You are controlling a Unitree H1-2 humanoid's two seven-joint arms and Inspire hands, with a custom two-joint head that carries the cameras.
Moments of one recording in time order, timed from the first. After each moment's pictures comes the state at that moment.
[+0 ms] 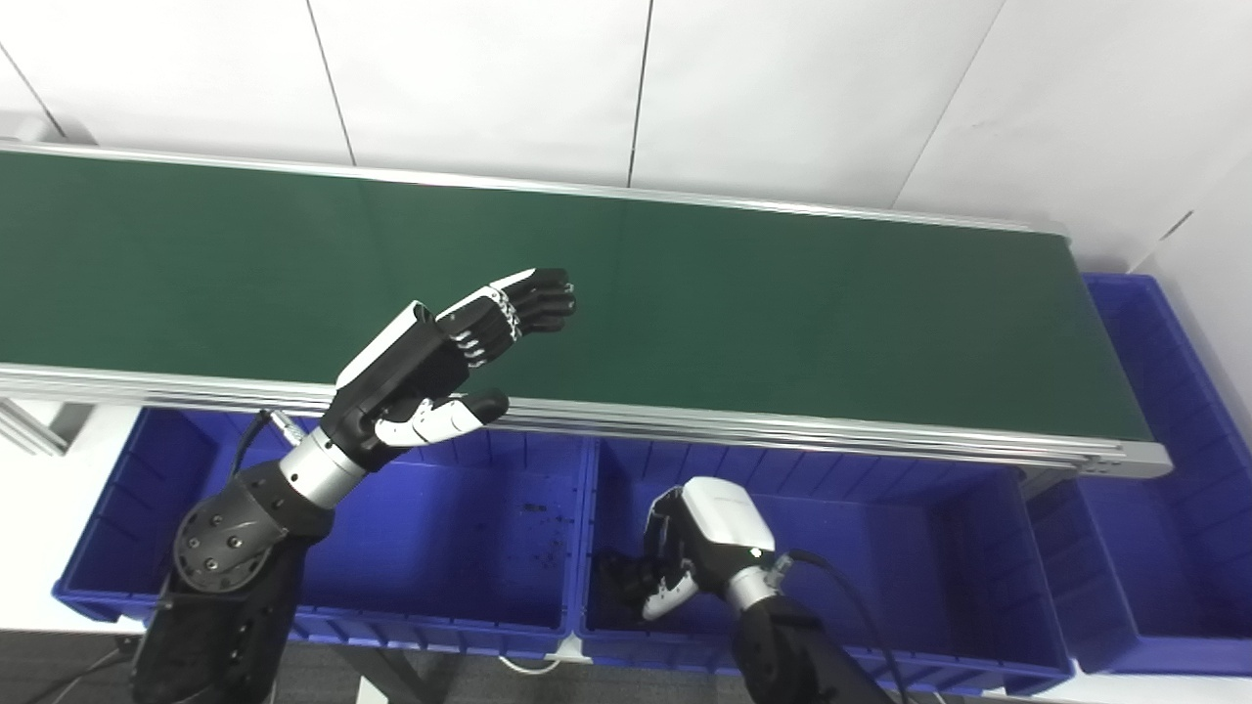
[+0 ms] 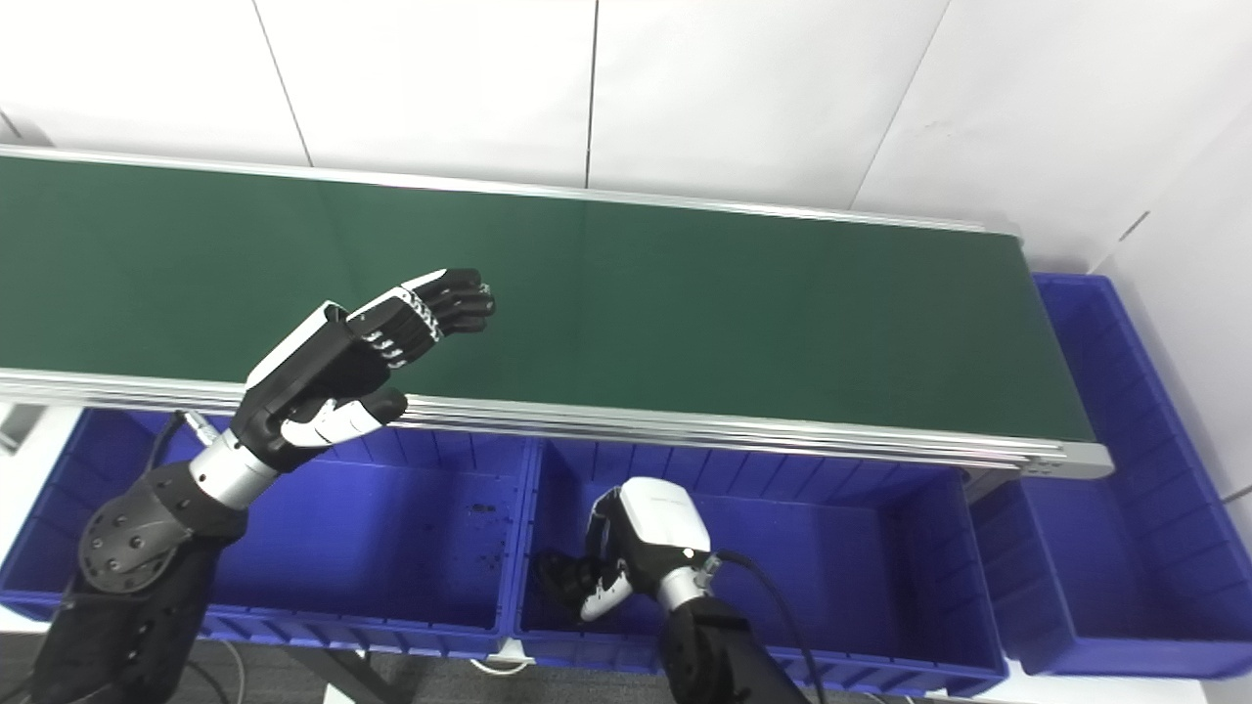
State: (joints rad) left arm -0.18 0.21 -0.15 0.07 -0.30 -0.31 -0.69; right arm -0.12 -0.11 0.48 0.53 -0.81 0.15 -0.13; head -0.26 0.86
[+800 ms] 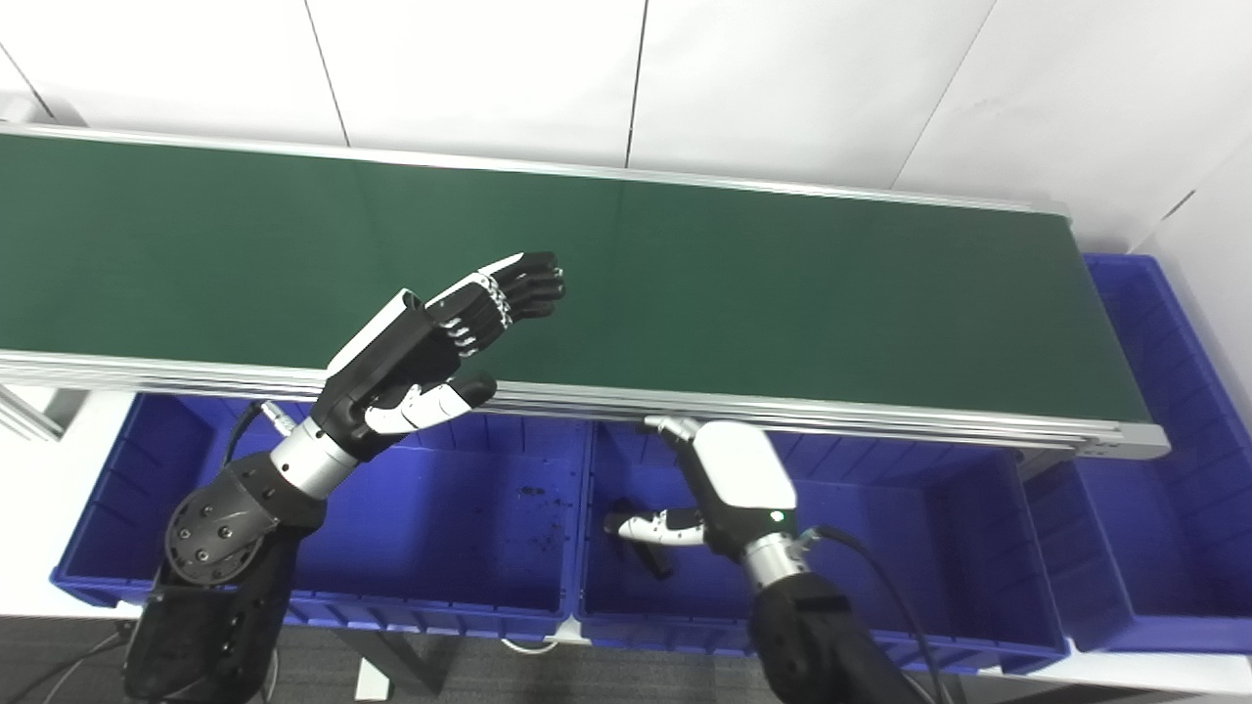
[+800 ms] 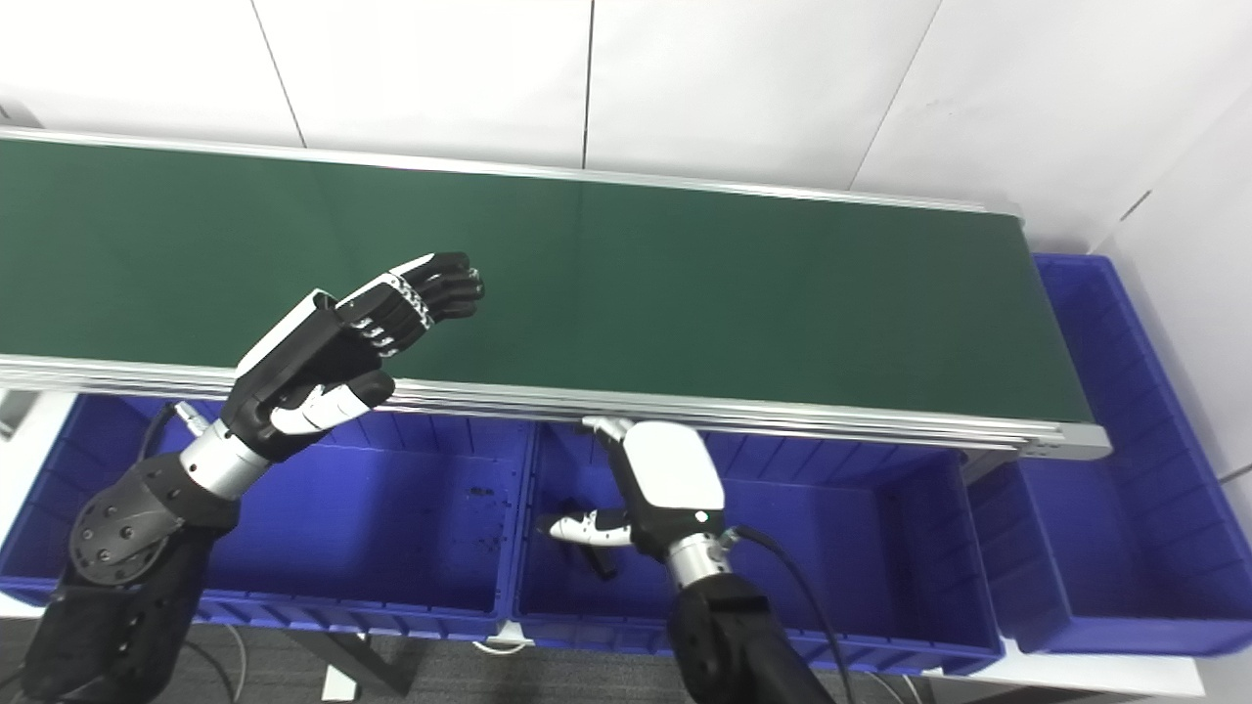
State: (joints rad) left arm -0.16 0.21 -0.15 0.06 -0.32 -0.30 -0.67; right arm 0.06 -0.18 0.47 -0.07 -0.93 0.23 -0.10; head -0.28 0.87
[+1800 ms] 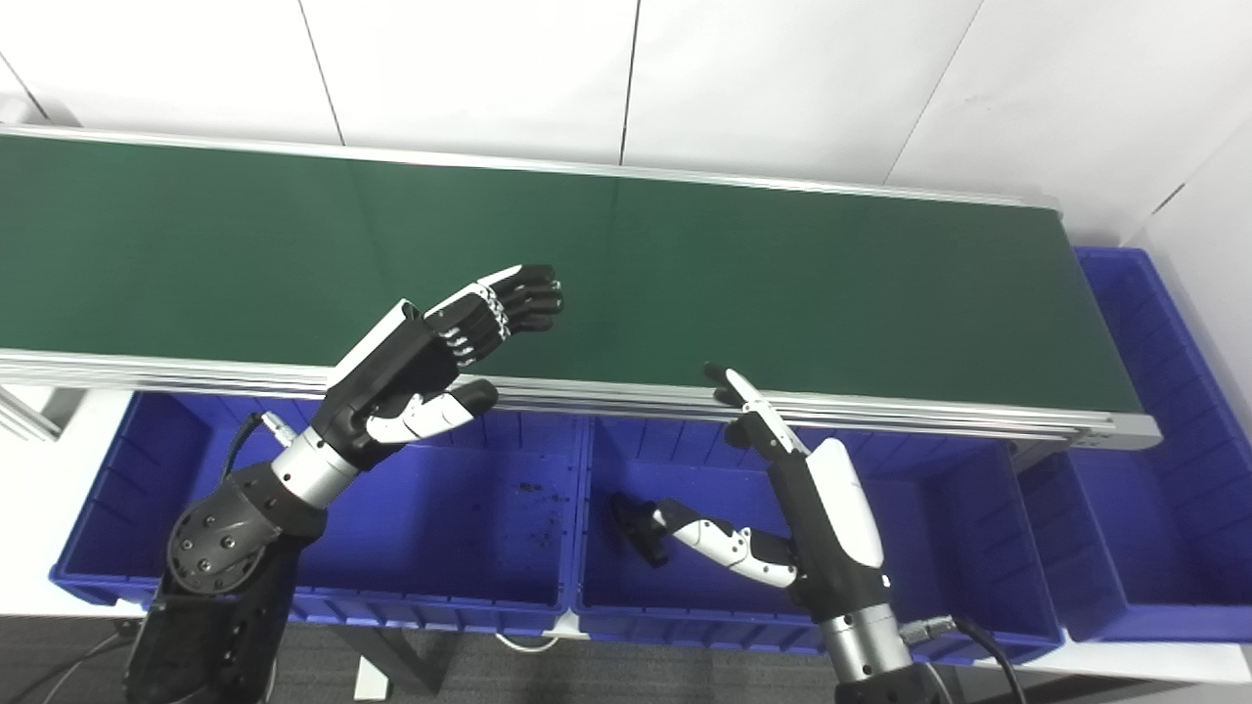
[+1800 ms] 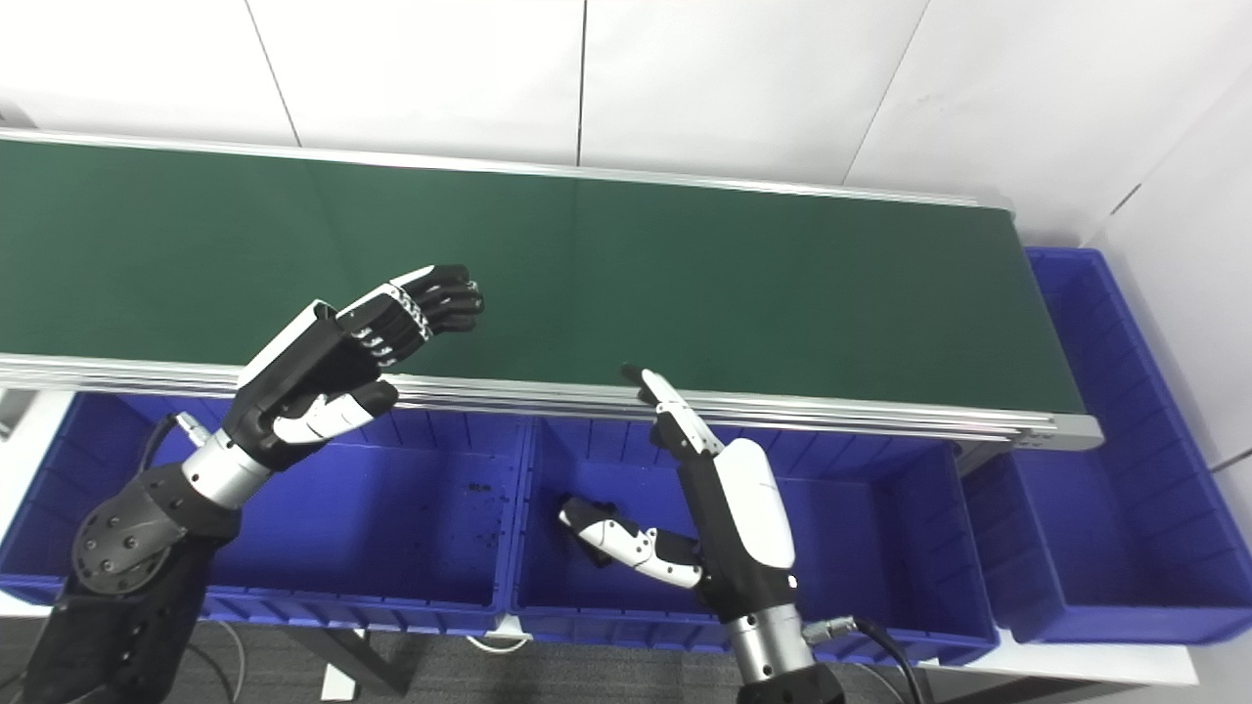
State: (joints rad) left arm -0.14 0.21 -0.16 0.12 -0.27 -0.35 -0.67; right arm 0.32 -0.15 0.31 -0.35 -0.53 -0.11 -0.14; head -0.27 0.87
